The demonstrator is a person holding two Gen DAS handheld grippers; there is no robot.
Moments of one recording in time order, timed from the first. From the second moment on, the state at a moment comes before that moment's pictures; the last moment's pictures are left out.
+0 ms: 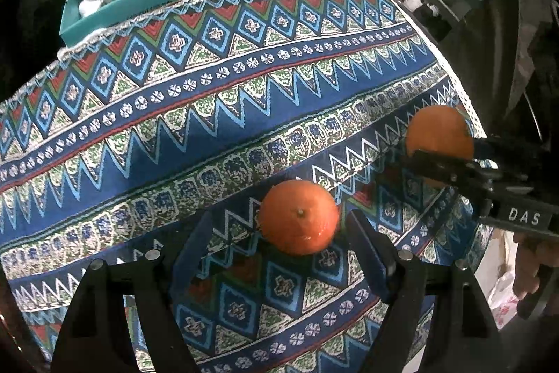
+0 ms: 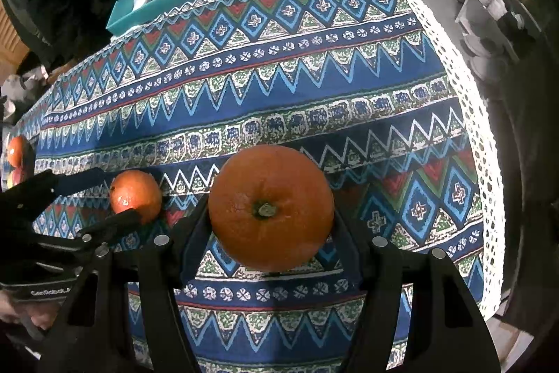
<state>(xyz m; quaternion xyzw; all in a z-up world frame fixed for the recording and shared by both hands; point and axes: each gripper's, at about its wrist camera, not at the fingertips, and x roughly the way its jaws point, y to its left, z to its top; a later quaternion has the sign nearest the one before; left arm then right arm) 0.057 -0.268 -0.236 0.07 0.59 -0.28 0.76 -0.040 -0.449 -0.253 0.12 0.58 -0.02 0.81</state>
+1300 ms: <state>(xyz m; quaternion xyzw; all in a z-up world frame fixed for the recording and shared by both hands) 0.048 -0.225 -0.137 0.04 0.50 -0.29 0.82 -0.031 -0.396 -0.153 0.07 0.50 0.04 0.86</state>
